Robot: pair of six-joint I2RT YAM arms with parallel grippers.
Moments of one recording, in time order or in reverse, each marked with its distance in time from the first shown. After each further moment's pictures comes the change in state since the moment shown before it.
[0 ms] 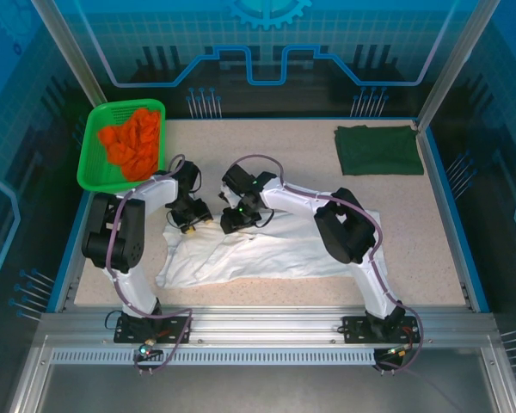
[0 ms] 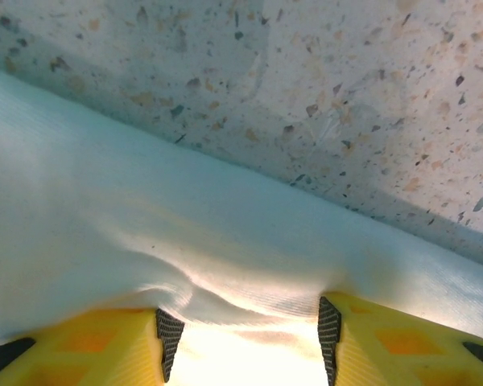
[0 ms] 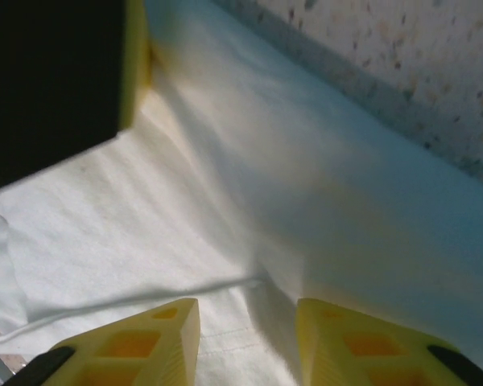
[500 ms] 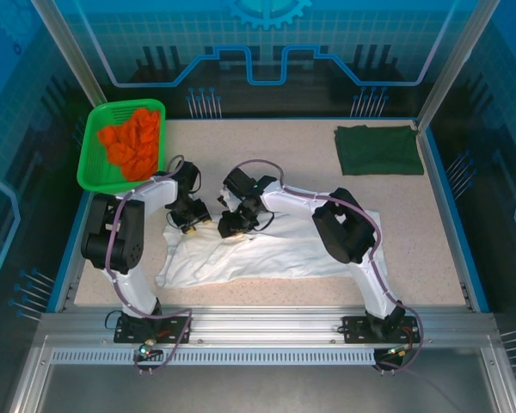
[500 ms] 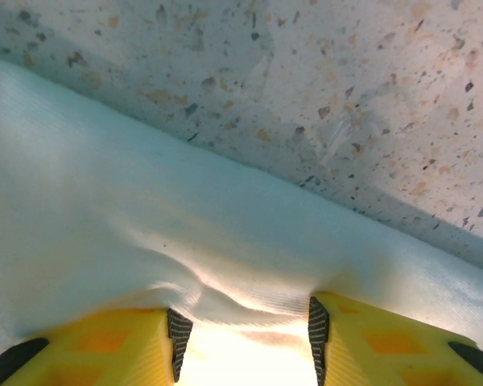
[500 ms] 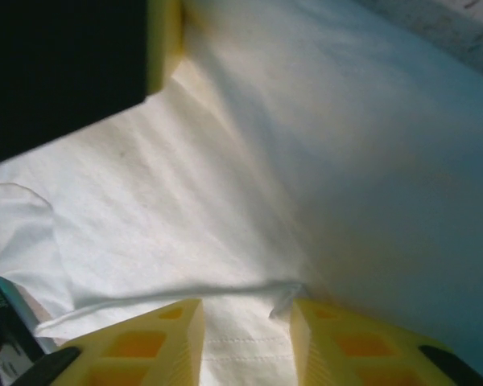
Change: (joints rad) left arm 0.000 -0.010 -0.014 0.011 -0.008 -0.025; right arm 0.000 0.003 -0.060 0.066 -0.116 0.051
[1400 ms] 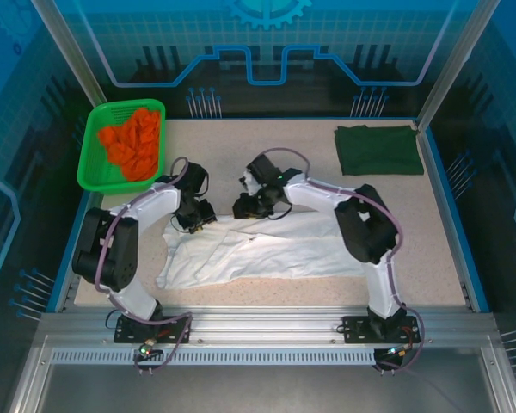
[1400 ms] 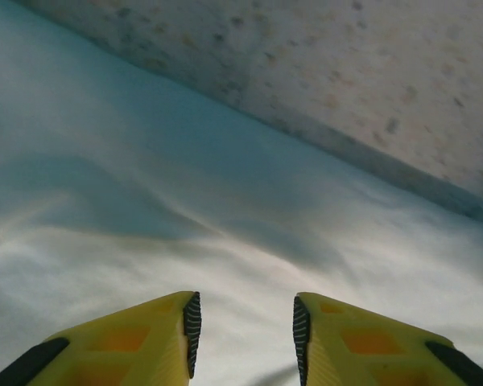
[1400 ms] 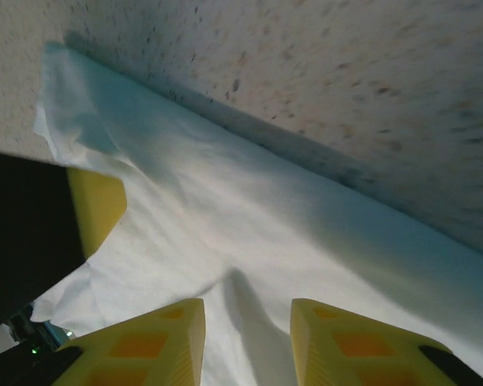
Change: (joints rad) left arm -0.078 -0.122 -0.054 0.019 -0.019 -0.106; right arm -0.106 -0.114 -0.129 0.146 -0.020 0.137
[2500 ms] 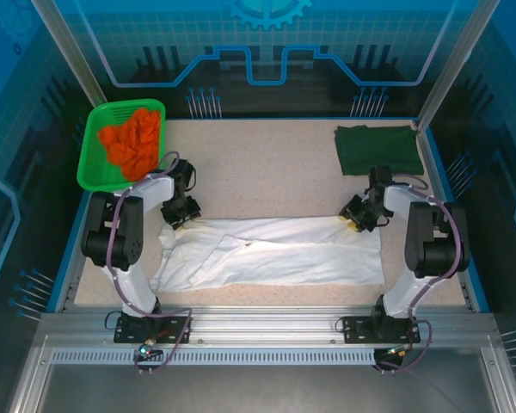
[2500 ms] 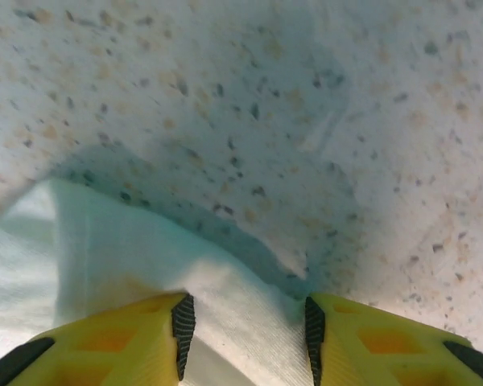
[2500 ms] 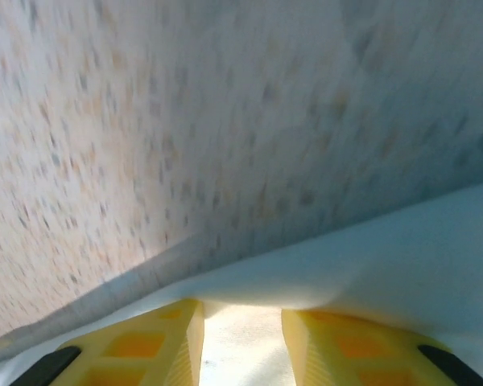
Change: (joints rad) left arm 0.121 0.143 0.076 -0.023 -0.169 0.042; right arm -0.767 -0.365 -0.588 -0.042 0.135 0.117
